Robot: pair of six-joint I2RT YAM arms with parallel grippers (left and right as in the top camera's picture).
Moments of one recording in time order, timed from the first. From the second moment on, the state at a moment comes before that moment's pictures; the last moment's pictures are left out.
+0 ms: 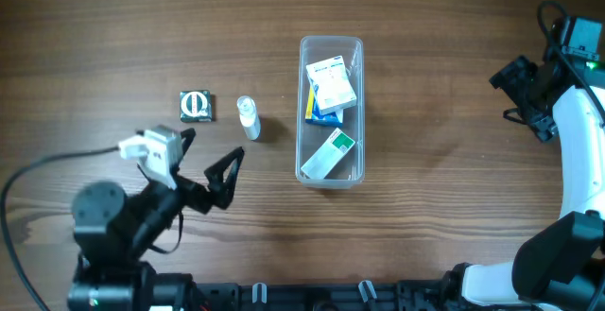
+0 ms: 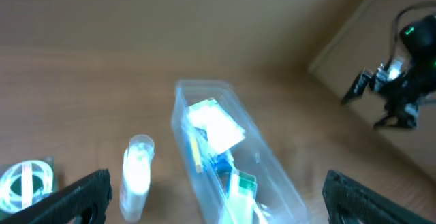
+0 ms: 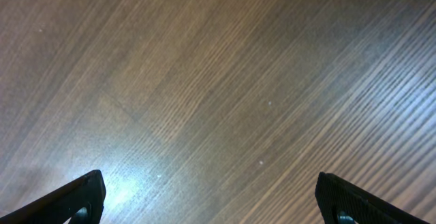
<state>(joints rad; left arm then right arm) -0.01 0.49 0.66 -0.45 0.54 -0.16 -0.29 1.60 1.36 -0.98 0.13 0.62</state>
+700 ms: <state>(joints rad) -0.34 1.46 1.33 -1.03 -0.06 -0.35 -0.29 1.60 1.36 -0.98 0.13 0.62</state>
